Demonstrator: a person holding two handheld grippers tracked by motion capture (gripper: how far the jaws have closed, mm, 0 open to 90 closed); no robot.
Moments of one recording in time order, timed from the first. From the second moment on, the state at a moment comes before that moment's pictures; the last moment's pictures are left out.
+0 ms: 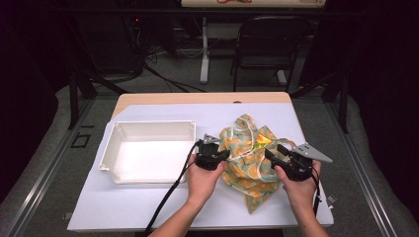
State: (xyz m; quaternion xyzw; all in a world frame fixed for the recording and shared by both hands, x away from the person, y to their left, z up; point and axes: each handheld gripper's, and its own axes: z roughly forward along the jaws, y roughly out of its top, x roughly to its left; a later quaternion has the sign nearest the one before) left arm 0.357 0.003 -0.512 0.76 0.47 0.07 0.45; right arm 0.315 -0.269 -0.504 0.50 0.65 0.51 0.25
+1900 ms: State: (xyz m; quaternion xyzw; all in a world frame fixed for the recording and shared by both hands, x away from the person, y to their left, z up) left arm 0.342 -0.020 -0.492 0.78 0.40 0.17 0.46; right arm 0.335 -0.280 -0.546 0.58 0.71 0.33 0.22
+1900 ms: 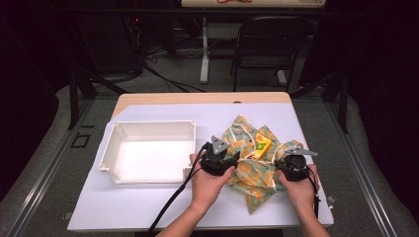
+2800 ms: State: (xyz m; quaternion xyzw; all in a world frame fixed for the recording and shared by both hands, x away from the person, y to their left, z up) left arm 0.380 -0.034 -0.559 0.80 0.46 0.19 0.32; right arm 0.332 -0.285 -0.543 0.57 0.71 0.35 0.22
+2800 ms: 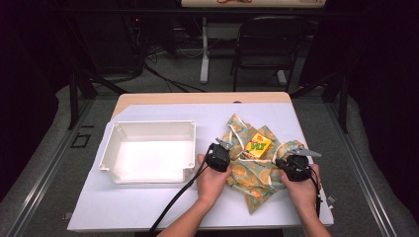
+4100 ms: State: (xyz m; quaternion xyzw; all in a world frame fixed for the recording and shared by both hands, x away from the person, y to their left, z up) left arm 0.372 -0.027 -0.566 0.80 0.45 0.20 0.35; right arm 0.371 -0.178 -0.534 0.53 0.71 0.41 0.21
